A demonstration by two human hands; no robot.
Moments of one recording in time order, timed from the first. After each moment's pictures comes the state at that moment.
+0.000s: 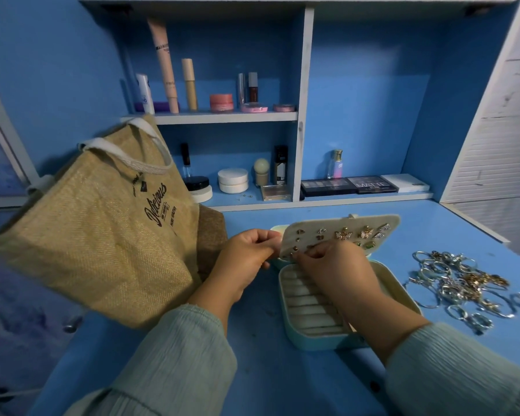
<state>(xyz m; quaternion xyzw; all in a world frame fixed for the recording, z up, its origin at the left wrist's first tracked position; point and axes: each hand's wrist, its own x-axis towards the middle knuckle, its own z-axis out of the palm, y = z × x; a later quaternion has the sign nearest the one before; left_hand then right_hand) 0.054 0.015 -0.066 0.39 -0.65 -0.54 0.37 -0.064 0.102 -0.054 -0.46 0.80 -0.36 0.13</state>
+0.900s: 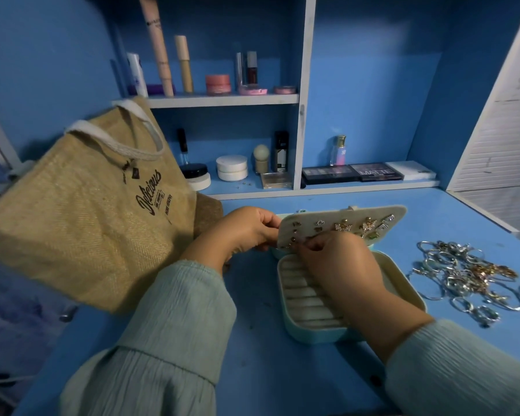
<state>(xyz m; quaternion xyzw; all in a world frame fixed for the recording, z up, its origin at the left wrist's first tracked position) 0.047 -0.013 -0.037 0.37 -0.78 -0.47 0.16 -0.065 0.101 -0.059 -0.48 0.80 -0.35 0.09</state>
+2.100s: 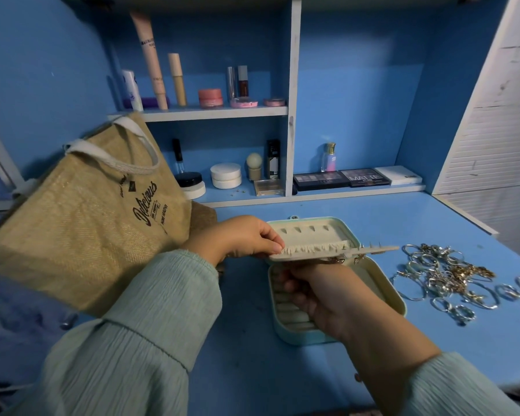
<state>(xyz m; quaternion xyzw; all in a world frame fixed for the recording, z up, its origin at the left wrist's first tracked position) 0.041 -0.010 -0.018 0.38 -0.87 -0.31 0.00 -0.039 0.127 -0.040 -0.21 0.53 -0.61 0.55</state>
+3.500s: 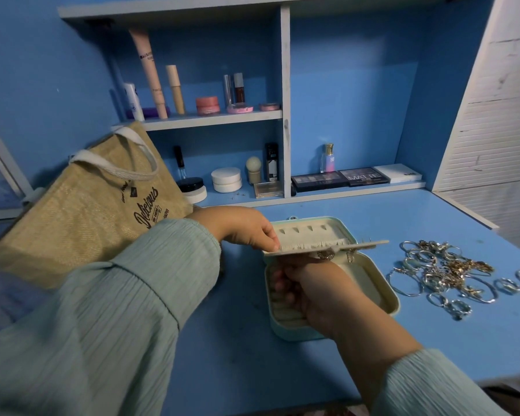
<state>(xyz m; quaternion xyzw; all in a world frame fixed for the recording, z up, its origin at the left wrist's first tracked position) 0.027 -0.019 0.002 0.35 -0.91 -0.18 -0.15 -0.041 0.120 -0.052 -0.24 0.53 -0.60 0.56</state>
